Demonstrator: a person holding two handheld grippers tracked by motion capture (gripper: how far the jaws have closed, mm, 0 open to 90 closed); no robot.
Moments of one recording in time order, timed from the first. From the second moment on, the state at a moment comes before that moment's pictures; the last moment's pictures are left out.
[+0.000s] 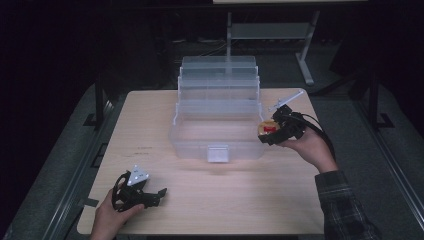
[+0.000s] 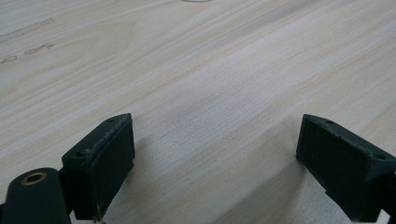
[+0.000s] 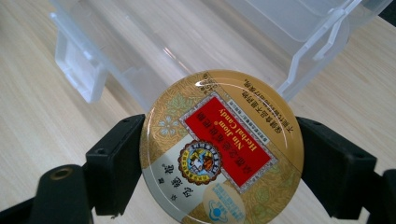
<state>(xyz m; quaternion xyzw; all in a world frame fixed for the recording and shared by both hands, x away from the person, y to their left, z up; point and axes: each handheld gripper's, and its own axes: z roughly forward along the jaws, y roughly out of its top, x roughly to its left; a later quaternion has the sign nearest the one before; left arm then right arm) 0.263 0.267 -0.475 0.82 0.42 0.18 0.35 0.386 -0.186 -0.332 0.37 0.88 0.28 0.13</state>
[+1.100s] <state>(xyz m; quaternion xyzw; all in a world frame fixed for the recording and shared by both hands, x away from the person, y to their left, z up) 0.263 0.267 -0.475 0.82 0.42 0.18 0.35 0.425 -0.146 -0.350 0.37 0.88 0.27 0.10</state>
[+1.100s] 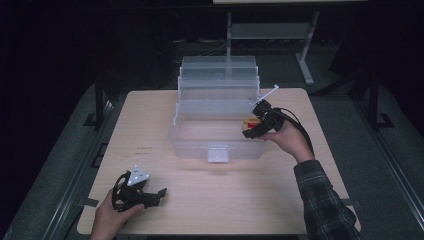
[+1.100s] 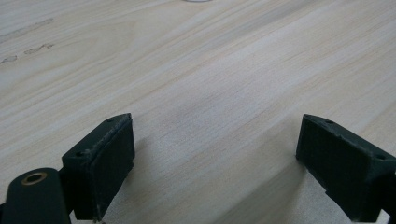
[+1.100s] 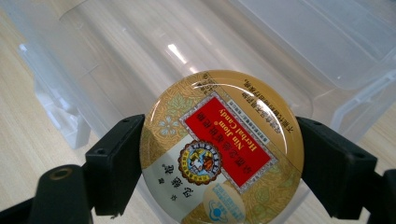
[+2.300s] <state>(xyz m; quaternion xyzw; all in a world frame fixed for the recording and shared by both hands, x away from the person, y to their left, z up) 0.263 0.267 -0.475 0.82 0.42 0.18 0.35 0.401 -0.176 -0.345 0.38 0.87 0.29 0.13</state>
